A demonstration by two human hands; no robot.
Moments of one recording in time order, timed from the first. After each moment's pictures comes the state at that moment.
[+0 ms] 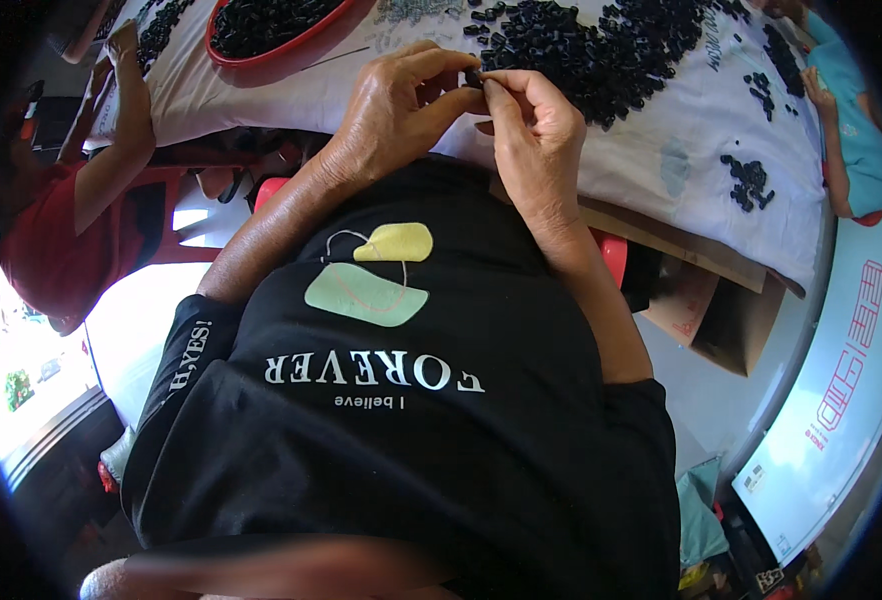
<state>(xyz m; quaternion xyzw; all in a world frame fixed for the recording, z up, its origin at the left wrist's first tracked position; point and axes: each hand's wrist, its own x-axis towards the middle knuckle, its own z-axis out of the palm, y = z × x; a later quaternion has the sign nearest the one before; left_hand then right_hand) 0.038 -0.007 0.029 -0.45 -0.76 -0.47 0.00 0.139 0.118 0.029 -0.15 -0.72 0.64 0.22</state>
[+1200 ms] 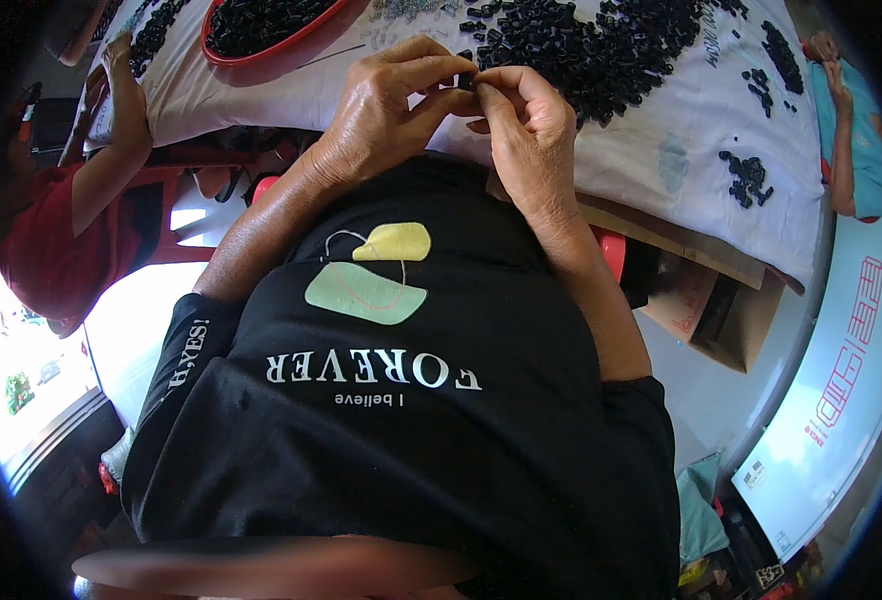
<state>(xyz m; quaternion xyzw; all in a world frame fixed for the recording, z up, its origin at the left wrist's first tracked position) 0.033 -0.012 0.030 -0.51 -0.72 -0.47 0.04 0.137 0.123 0.016 -0.13 -0.71 0.67 0.18</state>
